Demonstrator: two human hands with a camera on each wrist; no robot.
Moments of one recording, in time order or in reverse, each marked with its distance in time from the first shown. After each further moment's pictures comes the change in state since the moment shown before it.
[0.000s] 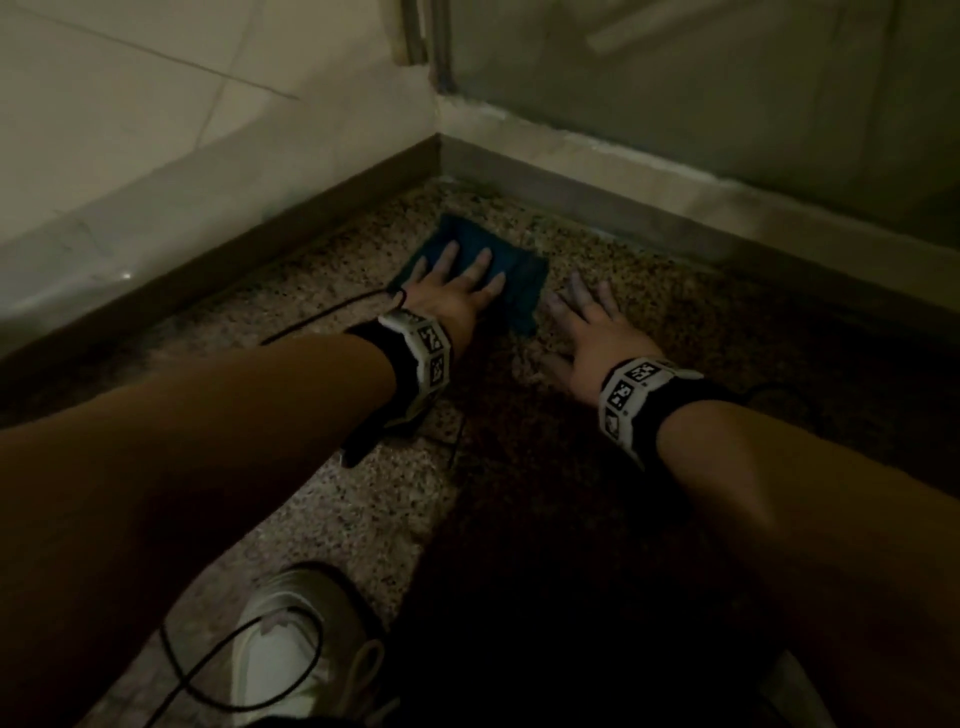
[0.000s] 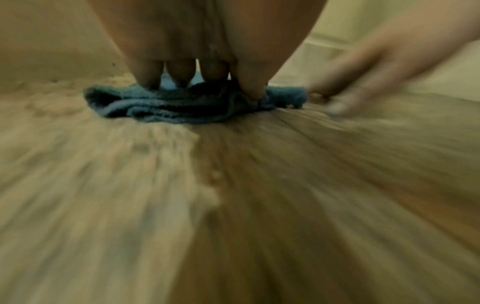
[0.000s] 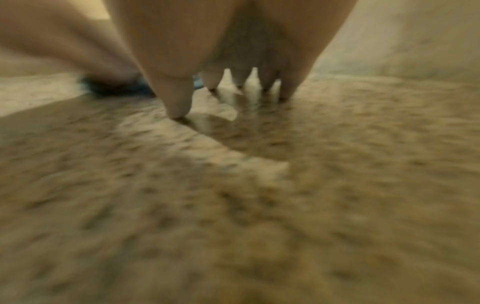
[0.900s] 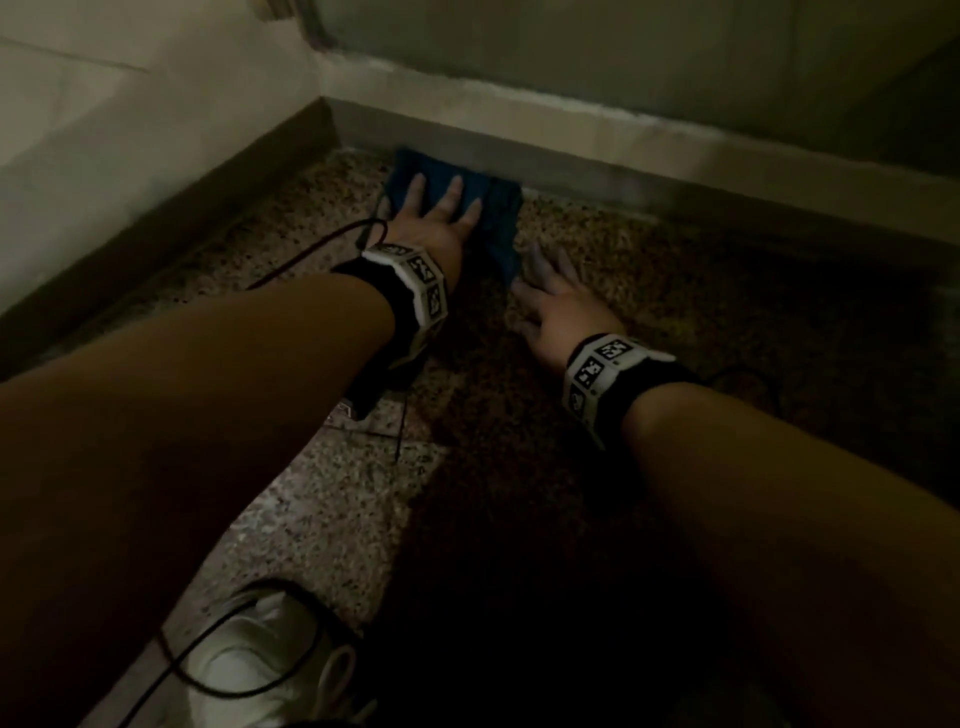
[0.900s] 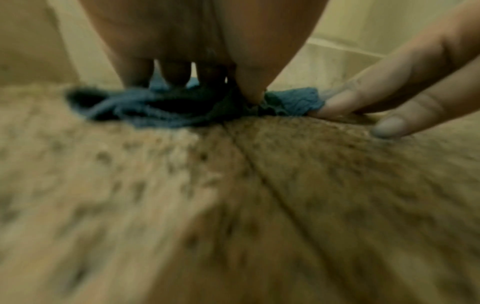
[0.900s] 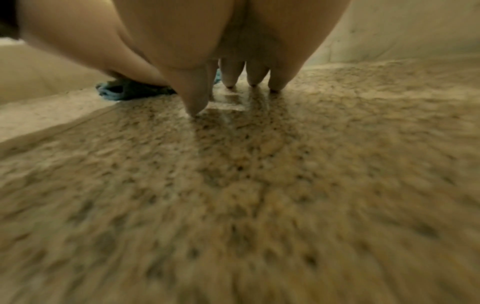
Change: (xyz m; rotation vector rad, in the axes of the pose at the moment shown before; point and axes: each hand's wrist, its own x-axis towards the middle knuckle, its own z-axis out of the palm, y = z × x) left_hand 0.042 0.043 -0.036 -0.004 0.054 -0.035; right_hand -0.003 0.026 0.013 0.150 0.152 -0.030
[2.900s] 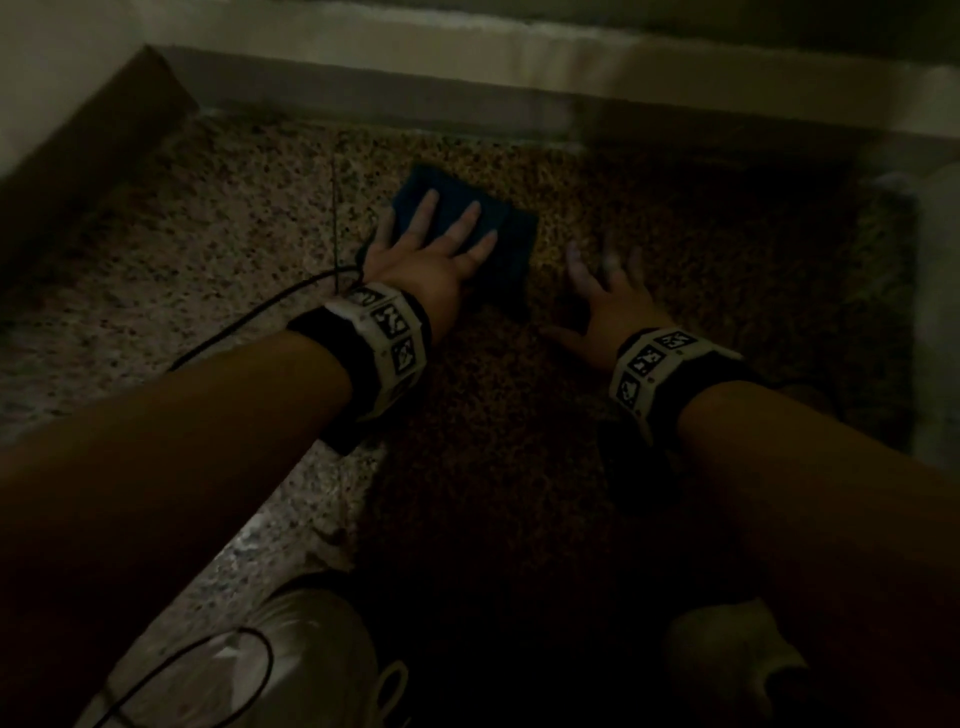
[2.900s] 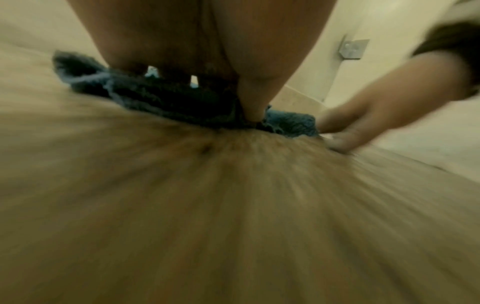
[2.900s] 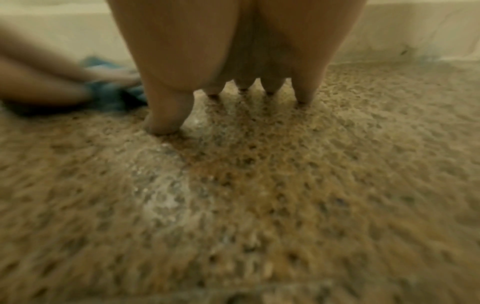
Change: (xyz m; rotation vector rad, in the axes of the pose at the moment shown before) left_hand -0.019 0.057 0.036 0.113 -0.020 0.312; right_hand -0.061 0.077 0.030 0.105 -0.059 0.394
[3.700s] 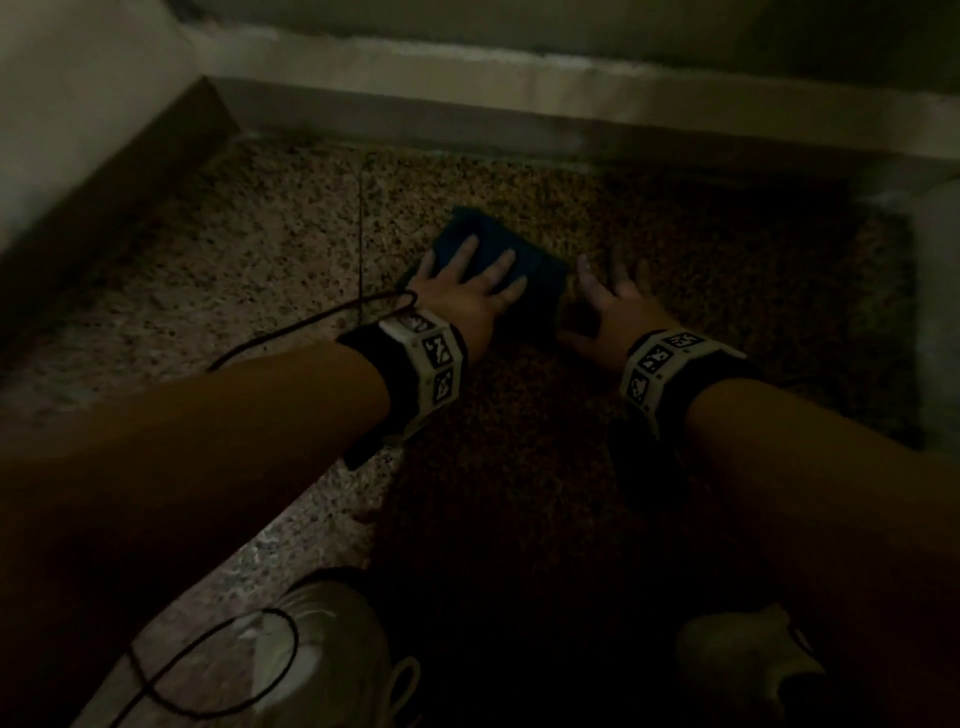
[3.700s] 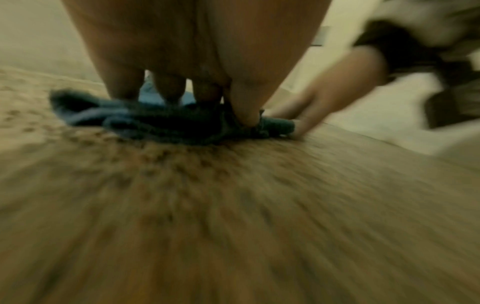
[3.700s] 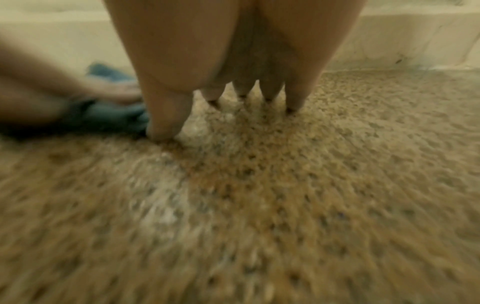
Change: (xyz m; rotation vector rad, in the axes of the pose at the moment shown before) left_hand -0.009 0.016 0.002 0.065 -0.111 0.102; right_hand -0.003 -0.004 -0.008 0.013 -0.045 0.016
